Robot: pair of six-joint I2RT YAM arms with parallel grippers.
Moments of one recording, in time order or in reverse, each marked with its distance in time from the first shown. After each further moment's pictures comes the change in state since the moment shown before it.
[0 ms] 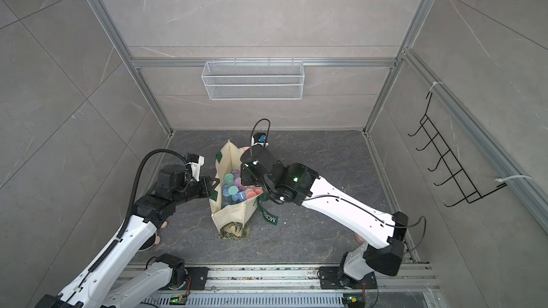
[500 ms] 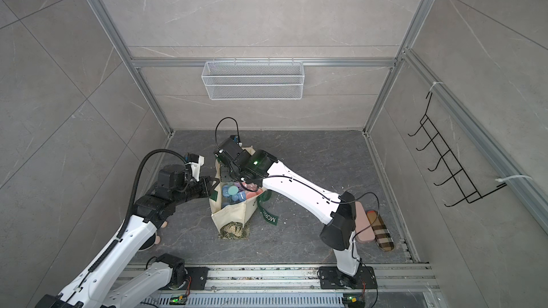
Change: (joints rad) left arm 0.000 0.000 0.000 0.000 0.000 0.000; right arm -0.042 0.368 0.315 -0.155 -0.153 0.013
